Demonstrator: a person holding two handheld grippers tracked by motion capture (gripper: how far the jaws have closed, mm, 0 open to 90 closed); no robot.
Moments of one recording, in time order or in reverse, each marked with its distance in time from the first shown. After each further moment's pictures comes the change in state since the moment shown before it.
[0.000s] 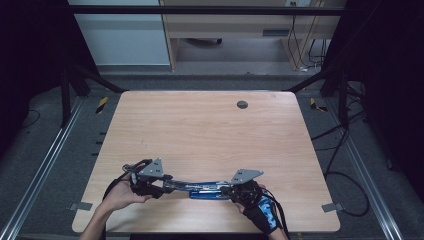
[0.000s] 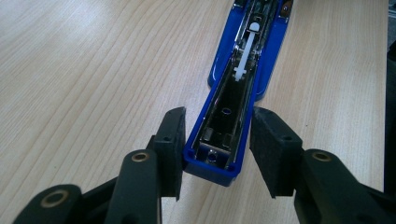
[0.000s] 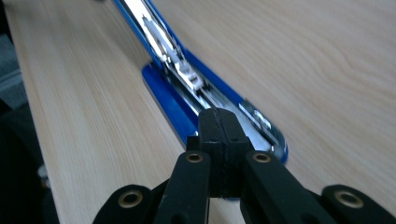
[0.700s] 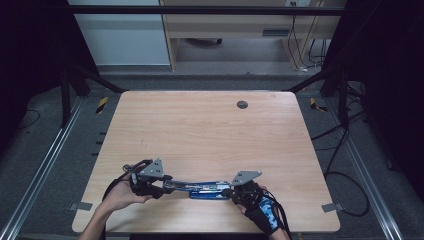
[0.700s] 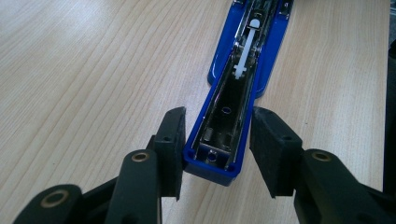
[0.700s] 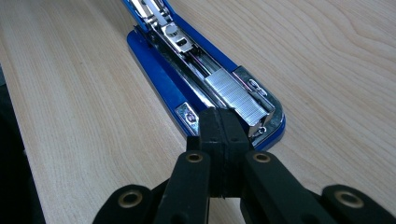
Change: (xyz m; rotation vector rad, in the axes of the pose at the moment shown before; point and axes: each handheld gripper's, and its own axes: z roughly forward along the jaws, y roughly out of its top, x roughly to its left) left arm 0.000 0.000 0.000 0.011 -0.002 -0.005; right arm -0.005 -0.012 0.006 0.092 -0.020 0.004
